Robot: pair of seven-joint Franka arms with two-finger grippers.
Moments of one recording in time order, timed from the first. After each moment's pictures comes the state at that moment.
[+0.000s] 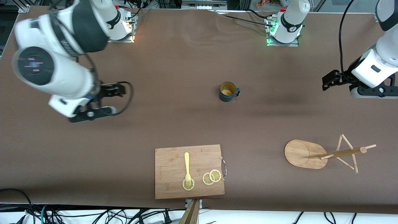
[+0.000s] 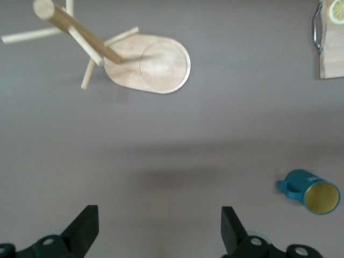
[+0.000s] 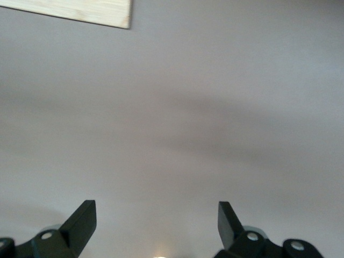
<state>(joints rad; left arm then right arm) -0.02 0.05 -0.06 -1.65 0.02 1.64 -0.07 0.22 0.50 0.09 -1.03 -0.06 1.31 0.05</state>
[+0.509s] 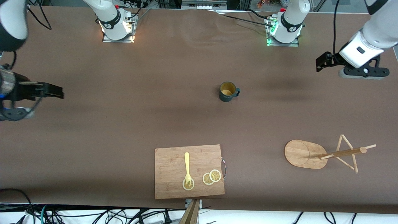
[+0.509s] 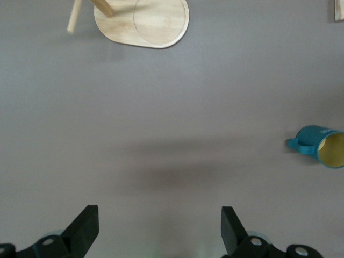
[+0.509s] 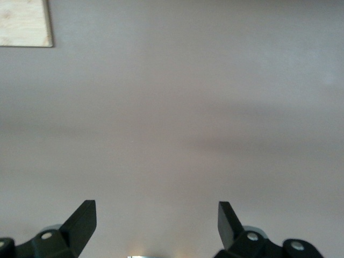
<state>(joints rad) 0.02 -0.19 -0.11 -1.98 0.02 1.69 -0.03 -0.01 0.41 0.05 -1.04 -0.06 1.29 -0.03</state>
